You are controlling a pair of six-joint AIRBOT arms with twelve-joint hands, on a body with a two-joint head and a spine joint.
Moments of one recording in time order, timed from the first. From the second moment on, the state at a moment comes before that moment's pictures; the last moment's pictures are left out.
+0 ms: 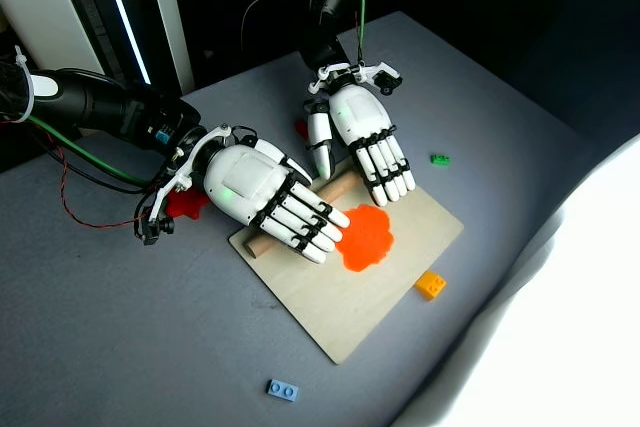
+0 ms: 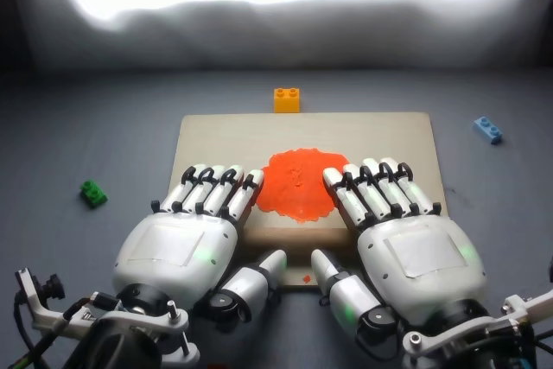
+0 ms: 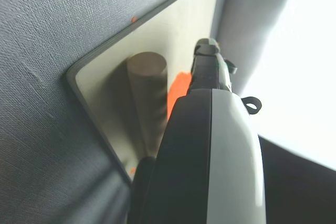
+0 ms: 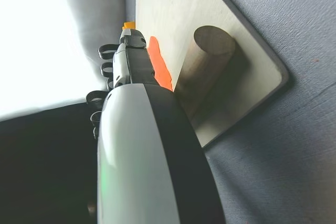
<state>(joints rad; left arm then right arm) 0.84 -1.32 0.93 -0.82 -1.16 1.61 -0.81 -1.55 0.98 0.85 1.33 -1.70</state>
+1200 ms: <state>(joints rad) 0.83 -1.38 0.99 -0.82 -1.16 1.62 -0.81 -1.58 1.08 0.85 1.30 -1.64</state>
